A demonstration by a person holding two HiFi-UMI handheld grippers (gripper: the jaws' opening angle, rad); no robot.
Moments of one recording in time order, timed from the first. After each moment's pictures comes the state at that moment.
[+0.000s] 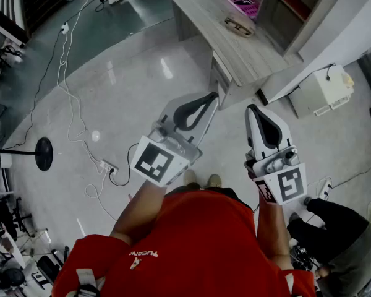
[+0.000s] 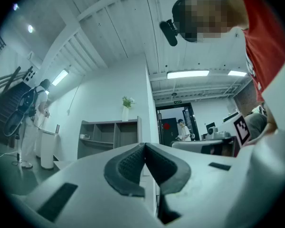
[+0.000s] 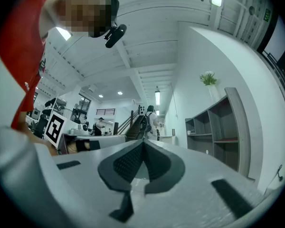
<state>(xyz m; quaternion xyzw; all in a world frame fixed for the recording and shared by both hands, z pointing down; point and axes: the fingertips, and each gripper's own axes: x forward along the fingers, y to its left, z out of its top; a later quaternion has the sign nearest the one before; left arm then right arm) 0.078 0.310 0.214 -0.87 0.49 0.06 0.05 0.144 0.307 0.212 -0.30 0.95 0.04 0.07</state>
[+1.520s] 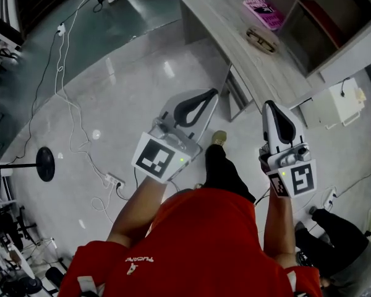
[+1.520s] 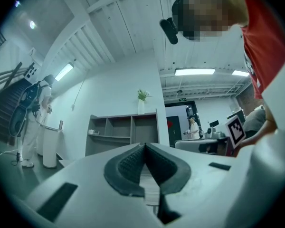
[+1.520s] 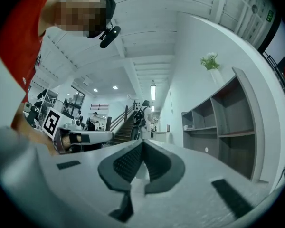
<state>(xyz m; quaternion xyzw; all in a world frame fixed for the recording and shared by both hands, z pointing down) -0.057 0.185 0.257 -0.87 0.49 0.05 0.03 0.046 0.165 0.259 -0.34 0.94 0.04 0.05</state>
